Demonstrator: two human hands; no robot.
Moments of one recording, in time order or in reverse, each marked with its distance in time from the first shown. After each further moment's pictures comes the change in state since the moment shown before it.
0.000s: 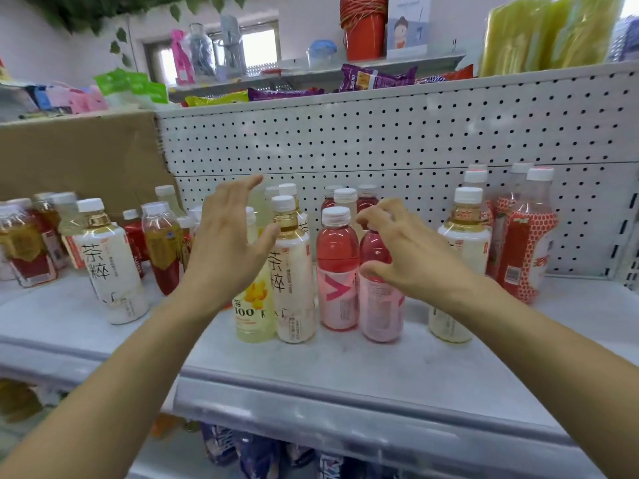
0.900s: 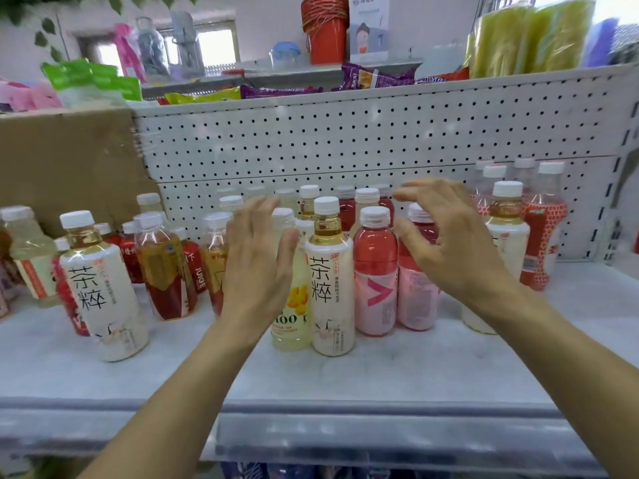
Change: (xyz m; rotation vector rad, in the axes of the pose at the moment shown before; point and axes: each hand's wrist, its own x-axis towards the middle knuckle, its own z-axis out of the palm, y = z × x) left_hand 0.007 -0.065 0.031 -0.233 0.090 0.119; right_hand 0.012 -0.037 0.022 0.048 0.541 0.022
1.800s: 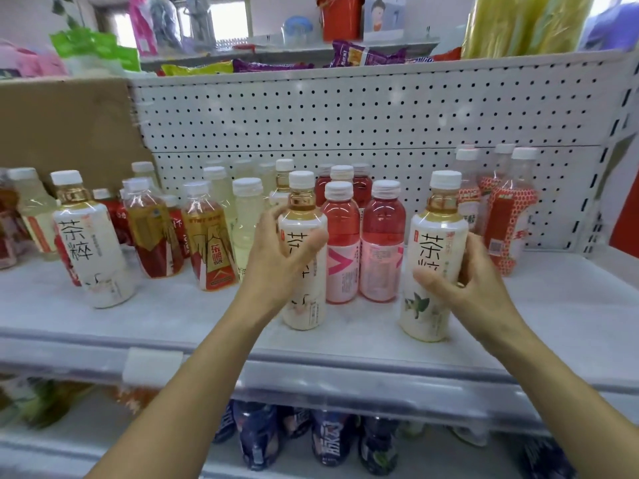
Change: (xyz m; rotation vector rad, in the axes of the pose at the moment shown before) left_hand -0.045 0.063 0.028 -0.396 -0.232 -0.405; right_hand -0.096 0.063 -0.040 0.685 -0.229 0.640
